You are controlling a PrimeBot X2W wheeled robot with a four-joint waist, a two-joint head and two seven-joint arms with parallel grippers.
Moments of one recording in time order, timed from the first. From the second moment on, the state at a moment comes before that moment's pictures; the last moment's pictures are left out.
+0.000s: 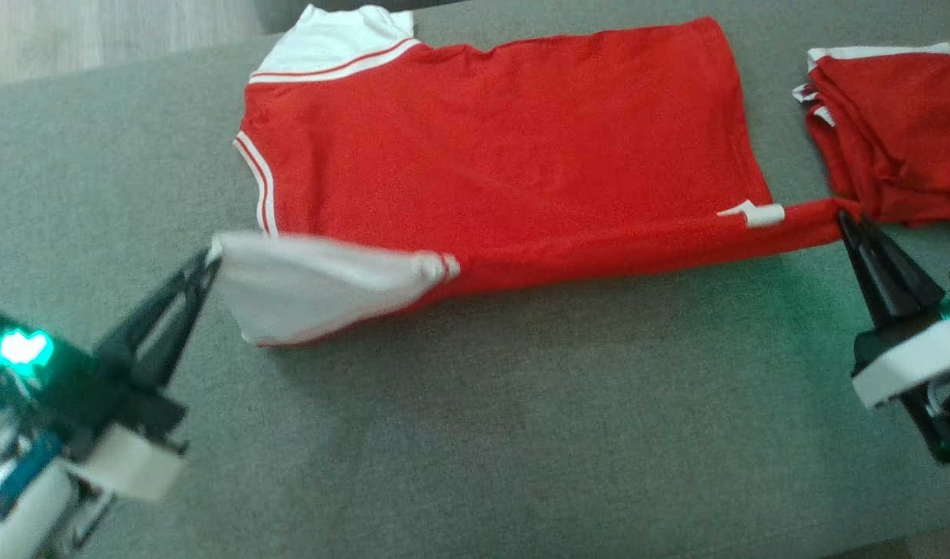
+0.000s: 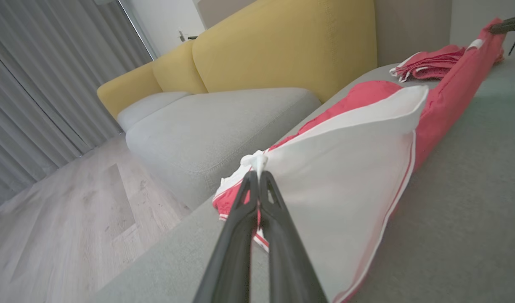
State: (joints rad) left arm -0.21 0.83 -0.55 -0.18 -0.36 0.10 -0.13; right arm -0.26 -0.58 0.34 0.28 0.47 0.13 -0.18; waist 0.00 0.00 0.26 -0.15
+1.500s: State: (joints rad) left arm -0.43 0.47 -0.57 0.30 -0.45 0.19 -0.17; right arm -0.46 -0.43 0.34 0.46 0.42 0.13 -0.25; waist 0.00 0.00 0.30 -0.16
